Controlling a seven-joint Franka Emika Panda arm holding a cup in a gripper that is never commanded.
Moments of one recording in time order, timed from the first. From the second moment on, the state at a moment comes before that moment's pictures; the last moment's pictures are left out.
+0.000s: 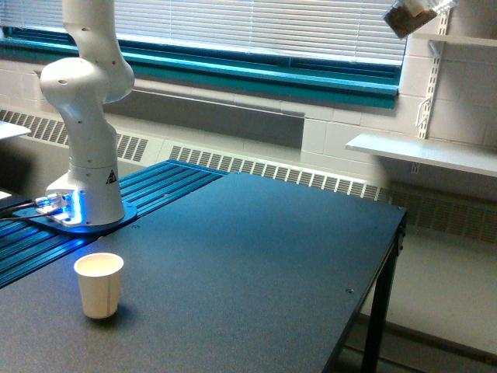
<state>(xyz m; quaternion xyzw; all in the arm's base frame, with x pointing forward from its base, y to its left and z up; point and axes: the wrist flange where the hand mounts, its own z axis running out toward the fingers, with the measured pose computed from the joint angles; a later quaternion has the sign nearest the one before) 0.596 0.156 0.620 -0.89 0.24 -0.30 0.22</state>
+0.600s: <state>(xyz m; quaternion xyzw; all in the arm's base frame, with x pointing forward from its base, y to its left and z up) 0.550 0.162 0.690 -0.88 0.22 -0.36 0.23</state>
